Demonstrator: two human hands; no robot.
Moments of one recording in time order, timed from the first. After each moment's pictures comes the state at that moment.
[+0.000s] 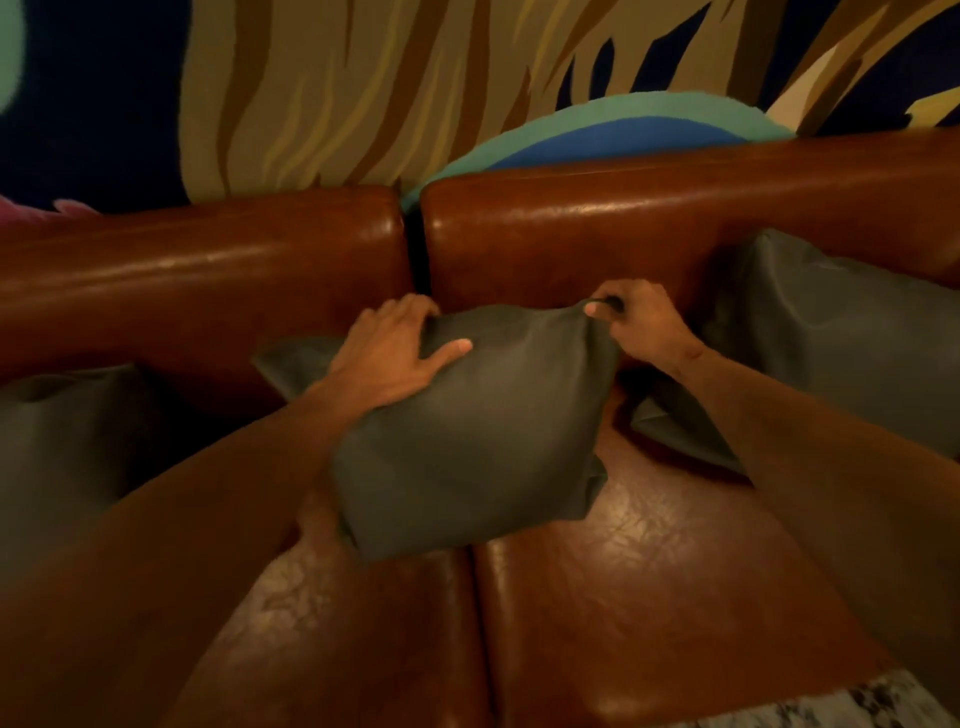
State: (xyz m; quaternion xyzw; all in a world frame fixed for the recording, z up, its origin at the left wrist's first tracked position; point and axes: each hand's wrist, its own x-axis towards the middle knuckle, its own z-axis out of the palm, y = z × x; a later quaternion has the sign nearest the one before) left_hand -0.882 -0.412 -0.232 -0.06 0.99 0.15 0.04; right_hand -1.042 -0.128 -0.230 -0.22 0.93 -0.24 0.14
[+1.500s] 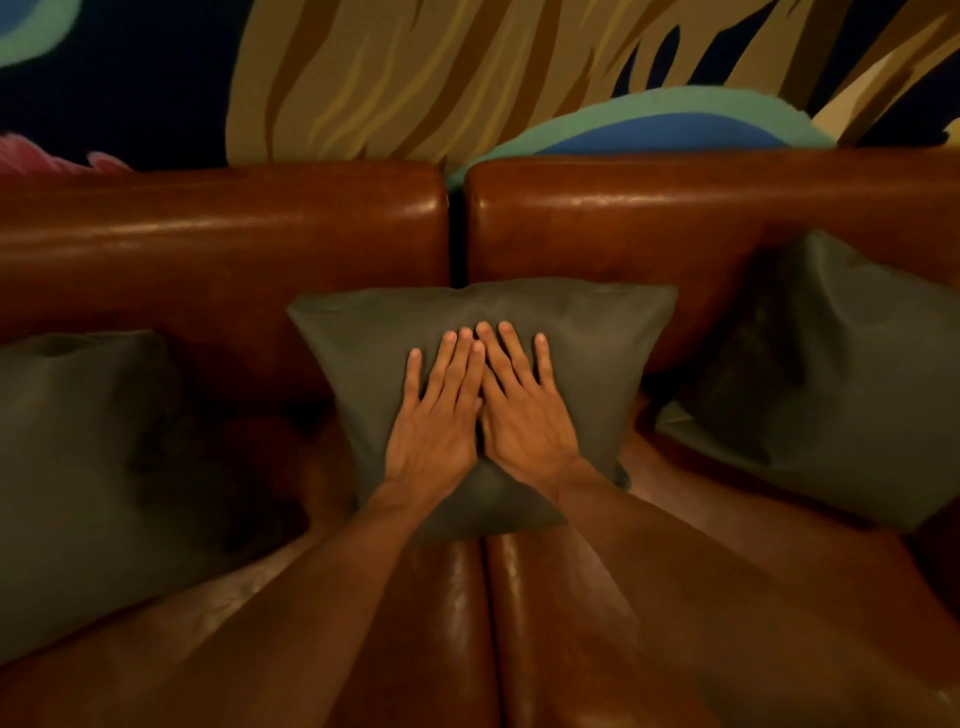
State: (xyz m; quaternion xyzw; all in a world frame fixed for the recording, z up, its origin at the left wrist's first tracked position) left_hand -0.791 -0.356 -0.320 -0.06 0.99 0.01 -0.12; right_hand -0.871 -0.235 -0.318 -0.43 0.90 -0.05 -0.09
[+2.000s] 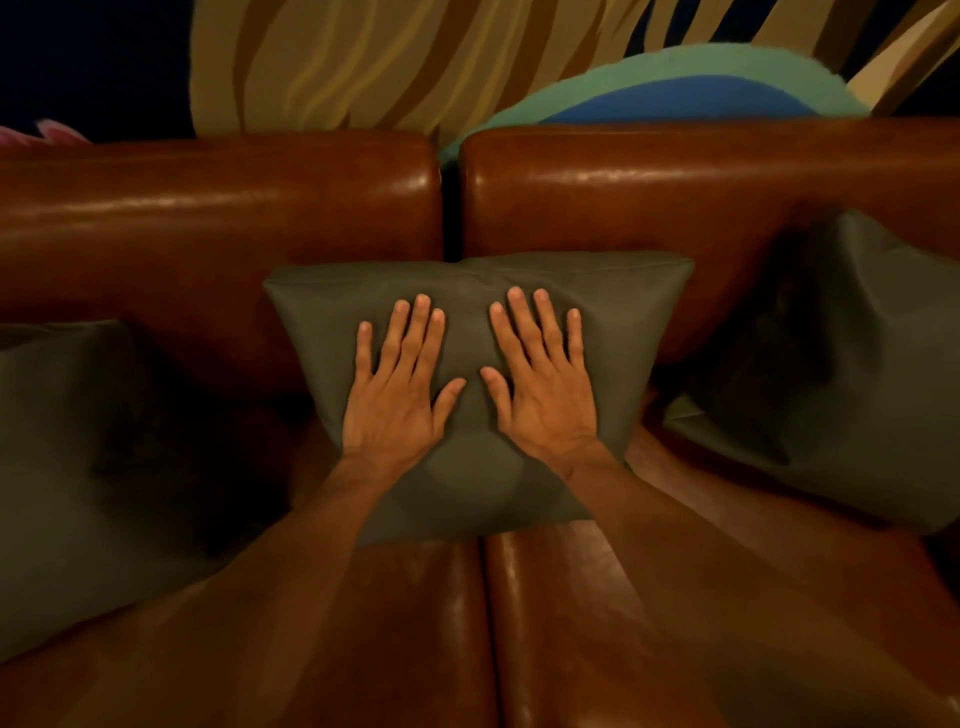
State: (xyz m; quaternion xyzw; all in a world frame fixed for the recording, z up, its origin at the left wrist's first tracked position) left_hand -0.808 -0.405 -0.349 -0.08 0.99 0.00 -0.15; right_hand -0.907 -0.224 -0.338 -0.37 0.91 -0.10 -0.14
